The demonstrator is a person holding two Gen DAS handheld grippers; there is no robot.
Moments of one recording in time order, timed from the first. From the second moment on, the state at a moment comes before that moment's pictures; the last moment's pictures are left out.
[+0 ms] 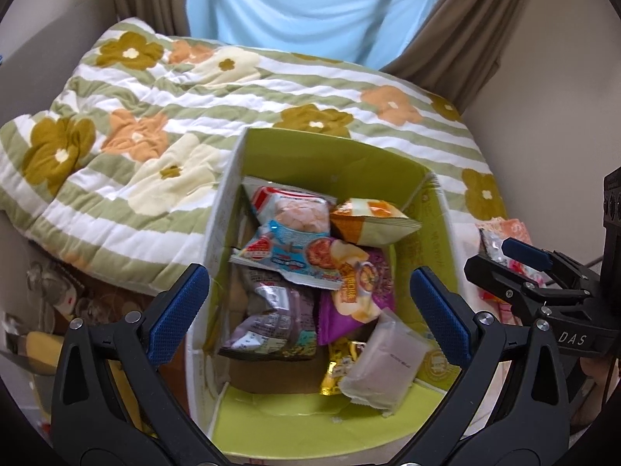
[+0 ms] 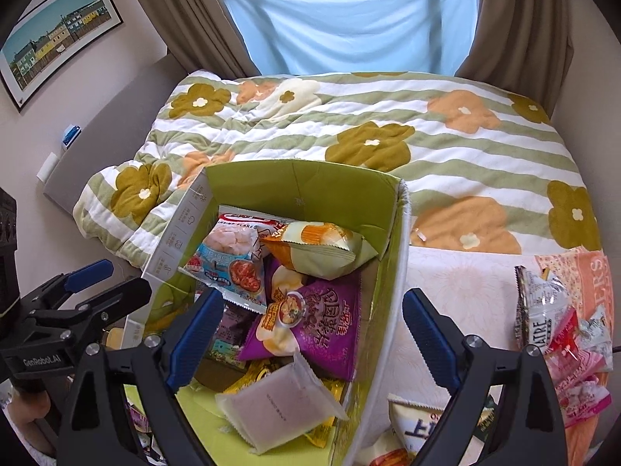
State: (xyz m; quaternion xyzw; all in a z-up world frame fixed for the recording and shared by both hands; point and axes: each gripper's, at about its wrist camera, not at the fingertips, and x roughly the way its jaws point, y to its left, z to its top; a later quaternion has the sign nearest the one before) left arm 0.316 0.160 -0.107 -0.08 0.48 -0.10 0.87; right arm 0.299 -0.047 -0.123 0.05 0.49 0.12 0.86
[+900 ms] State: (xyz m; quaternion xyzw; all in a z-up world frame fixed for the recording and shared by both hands) left arm 0.206 -0.047 -0.096 -0.08 0.43 -0.07 0.90; right arm 0.216 -0.236 -0.096 -0.04 0.44 0.13 0.89
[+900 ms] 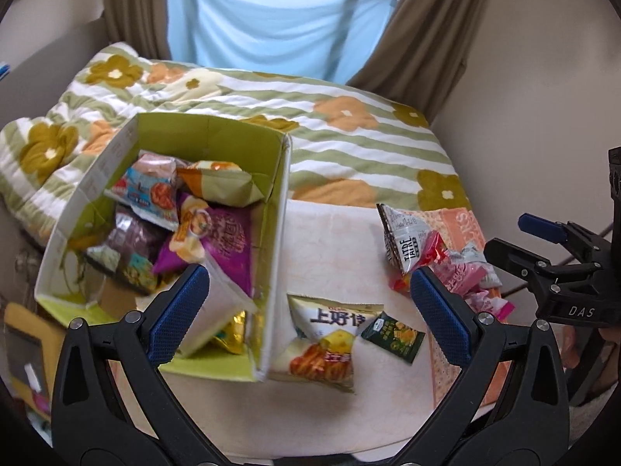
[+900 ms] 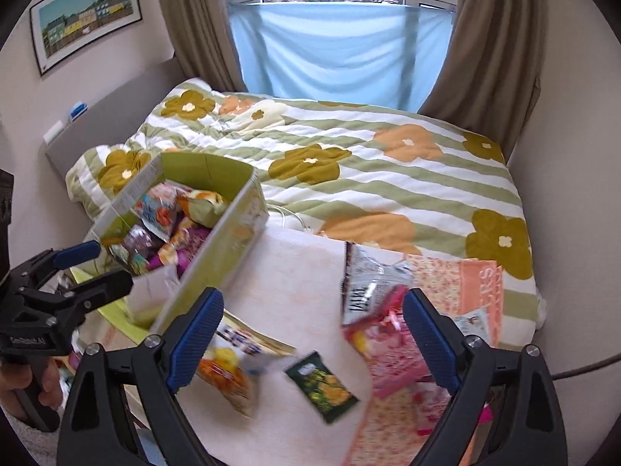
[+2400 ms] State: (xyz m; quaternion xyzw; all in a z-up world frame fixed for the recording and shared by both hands) left arm 0.224 -0.138 -0.282 0.09 0.57 0.01 0.82; right arm 0.226 -0.281 -0.240 -0.28 0.45 0.18 0.83
